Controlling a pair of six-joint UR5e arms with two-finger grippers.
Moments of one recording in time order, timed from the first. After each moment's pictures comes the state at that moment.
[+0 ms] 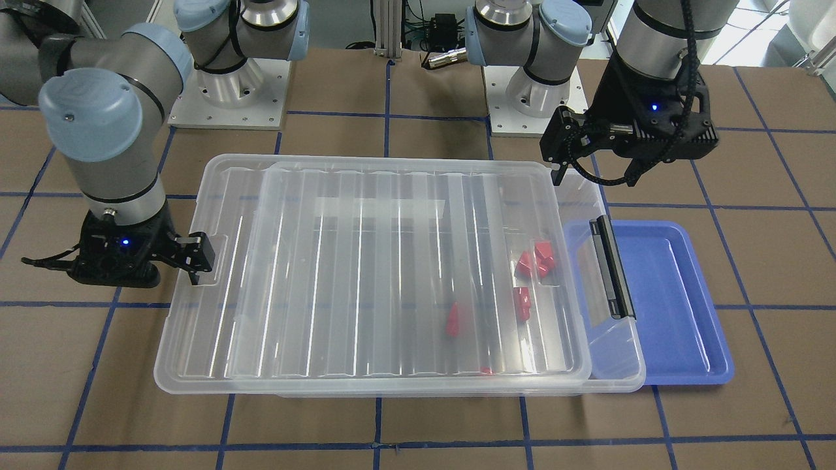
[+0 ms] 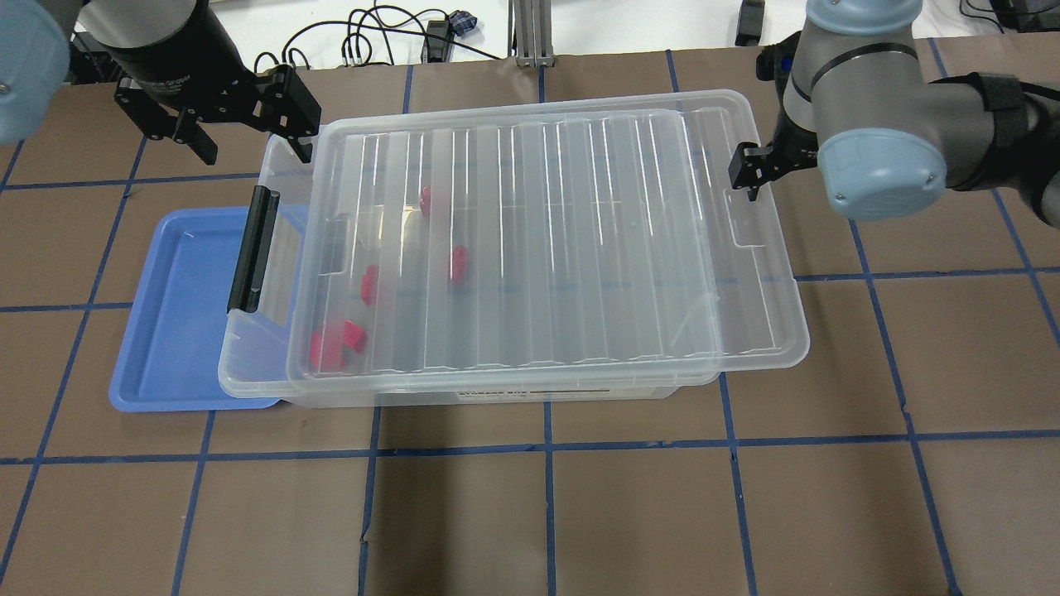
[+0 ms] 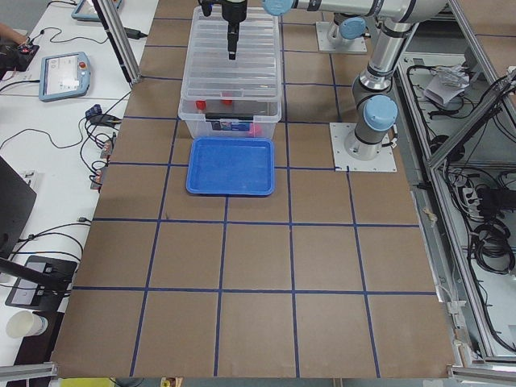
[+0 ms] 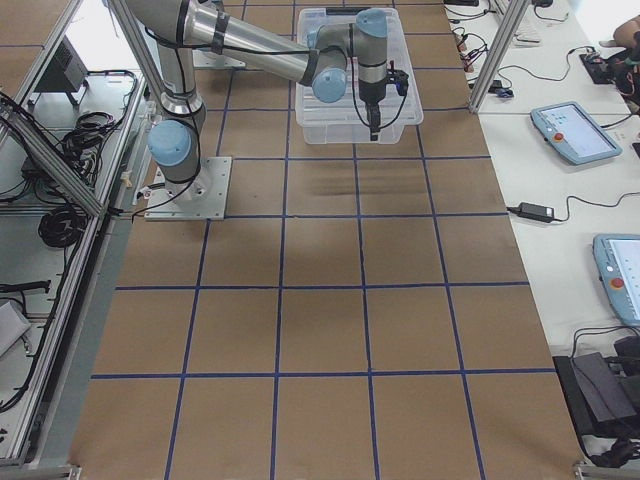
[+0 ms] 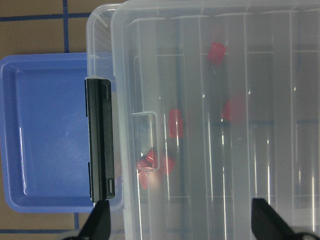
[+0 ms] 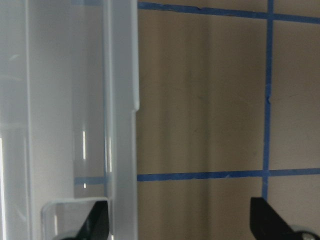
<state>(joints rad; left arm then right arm) -1.56 -1.61 -1.46 -1.56 1.60 0.03 1.49 -1.37 1.74 -2.08 -1.75 -0.11</state>
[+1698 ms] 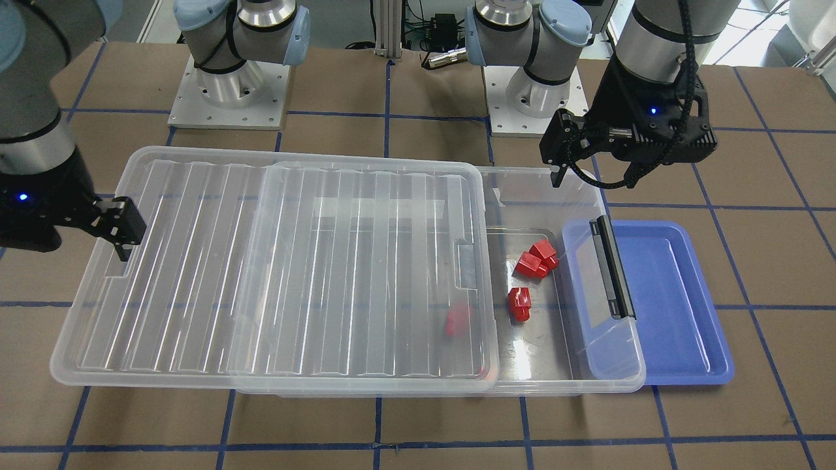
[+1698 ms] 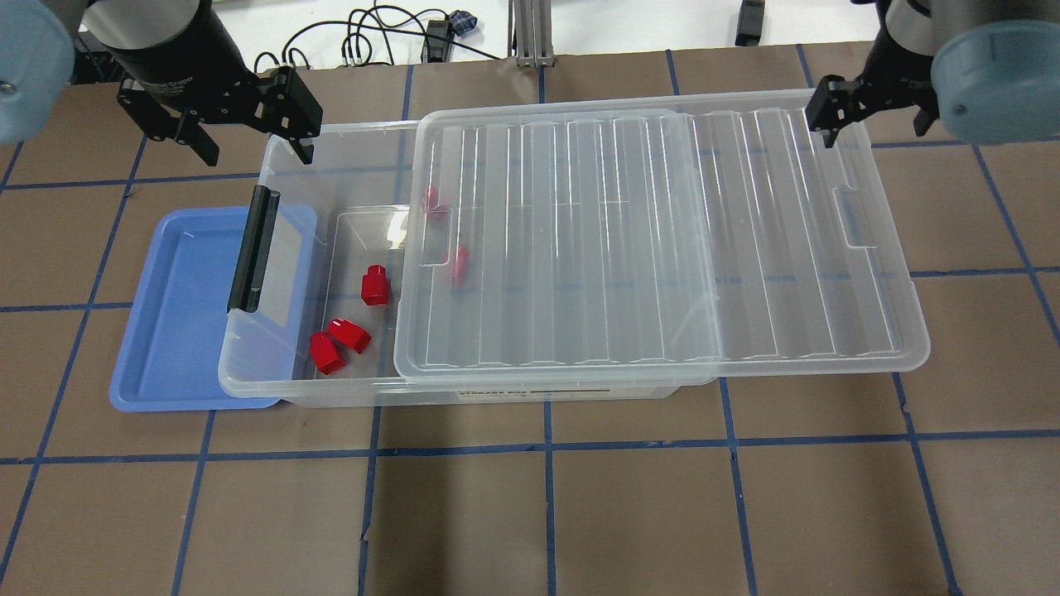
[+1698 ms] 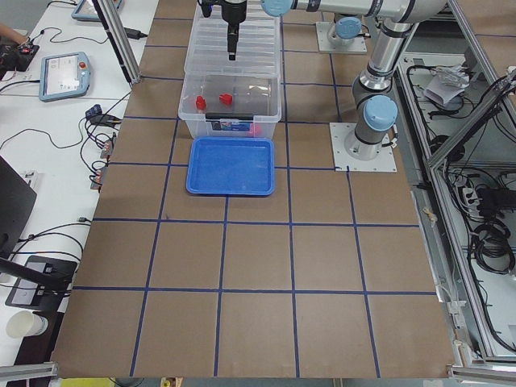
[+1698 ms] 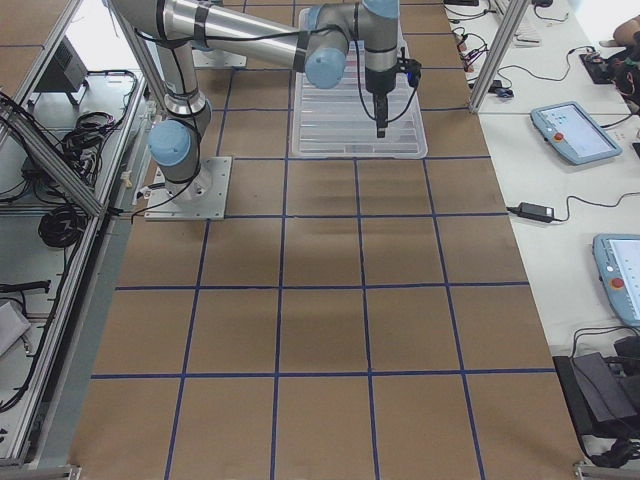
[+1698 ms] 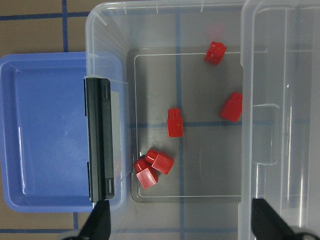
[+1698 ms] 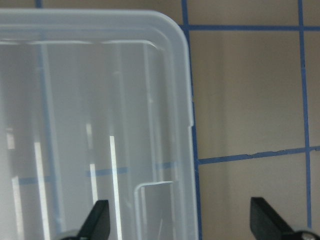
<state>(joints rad) -1.56 -1.62 -1.47 -1.56 1.60 0.03 1.49 -1.45 1.57 -1.90 -1.74 -0.10</state>
